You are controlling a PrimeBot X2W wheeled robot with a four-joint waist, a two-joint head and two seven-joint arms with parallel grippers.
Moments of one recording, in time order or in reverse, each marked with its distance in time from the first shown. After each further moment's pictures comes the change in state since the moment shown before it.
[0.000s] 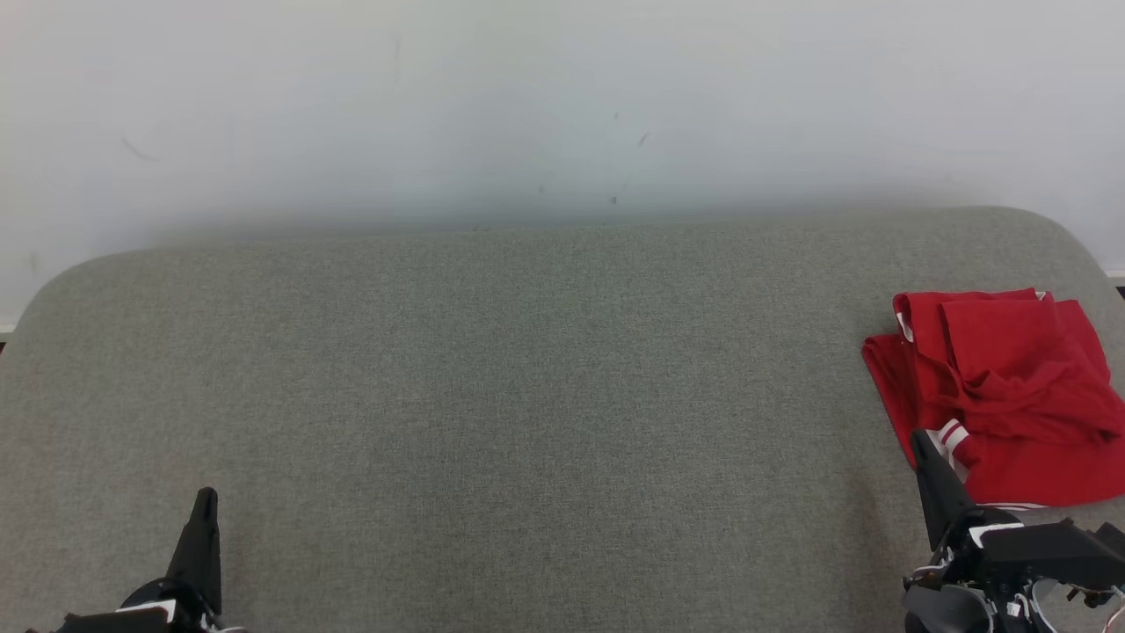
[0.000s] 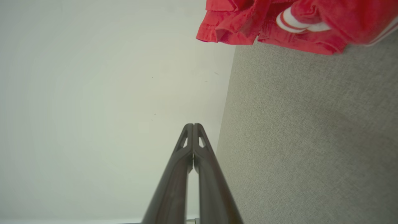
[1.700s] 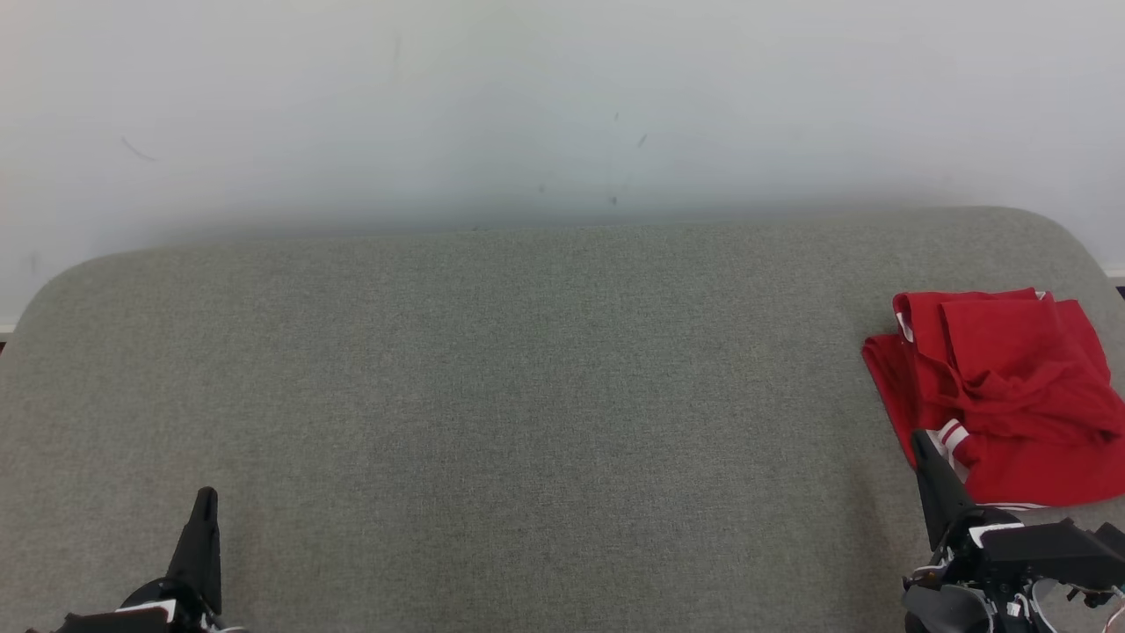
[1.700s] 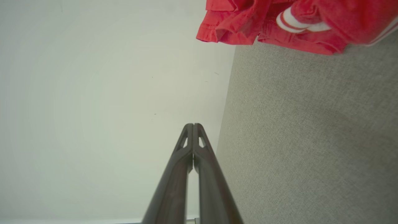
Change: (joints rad) left arm 0.000 0.000 0.000 -0.001 0.000 0.000 0.000; right arm 0.000 0.000 0.000 0.000 0.000 0.000 0.000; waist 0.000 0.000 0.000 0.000
